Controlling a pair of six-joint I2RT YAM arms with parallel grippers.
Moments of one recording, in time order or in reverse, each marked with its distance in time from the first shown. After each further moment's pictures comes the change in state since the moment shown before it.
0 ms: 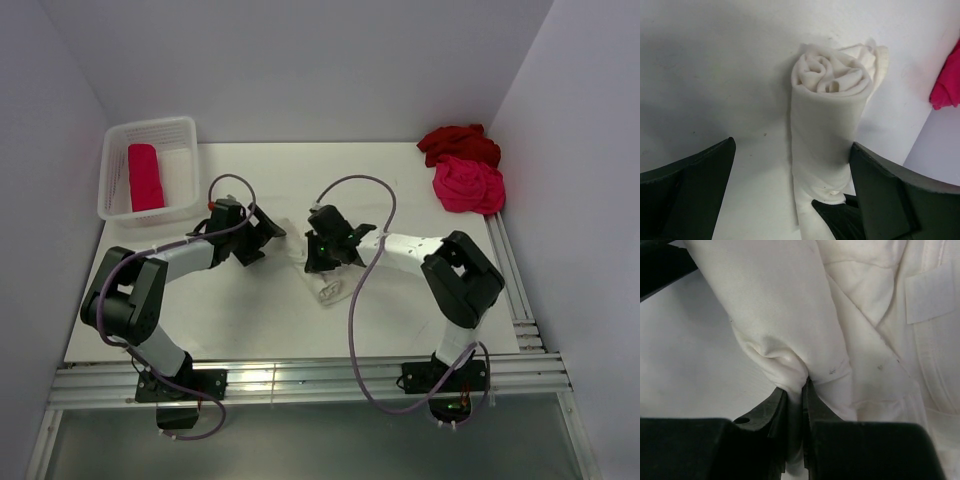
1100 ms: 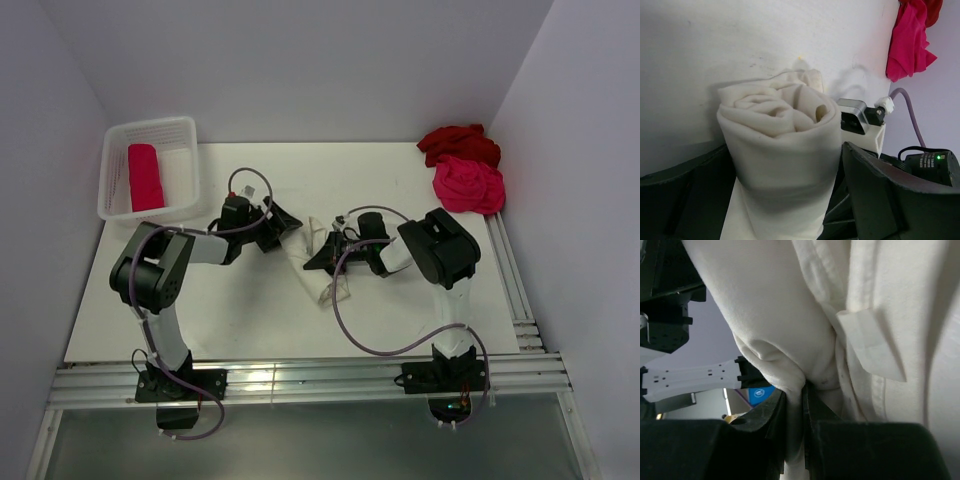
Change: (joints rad) left arm -0.004 0.236 0.035 0.430 0.196 0.003; right arm -0.342 0.294 -0.325 1.058 -0.967 0.557
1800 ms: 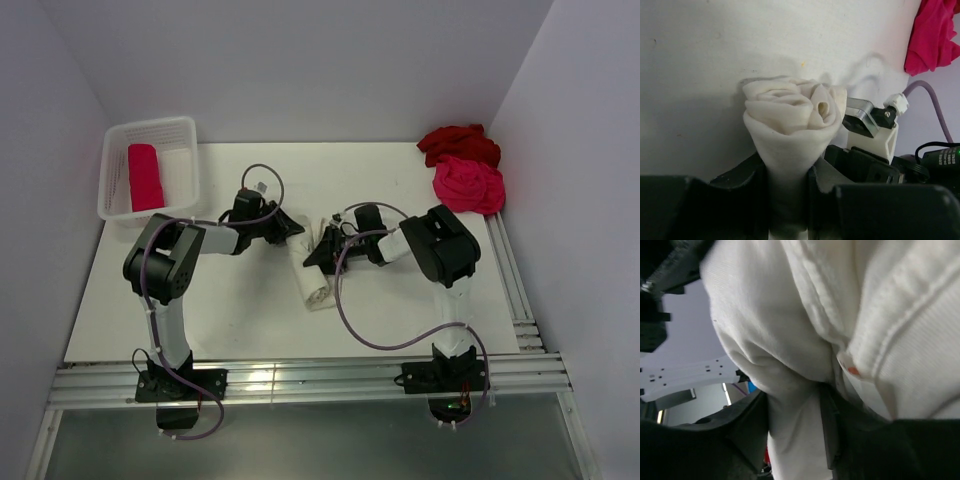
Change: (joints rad) left arm -0.040 0.104 0.140 -0.095 0.005 0.045; right arm -0.021 0.029 0.106 -0.200 -0.080 -0.062
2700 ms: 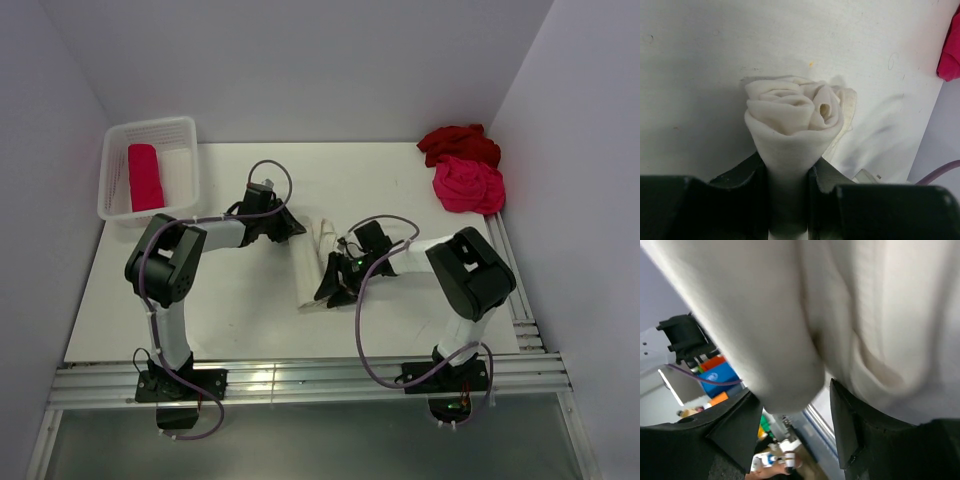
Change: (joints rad) left arm -0.045 -0.011 0.121 -0.249 -0.129 0.066; right arm 0.096 -0.323 -0.133 -0.586 0.188 -0.338
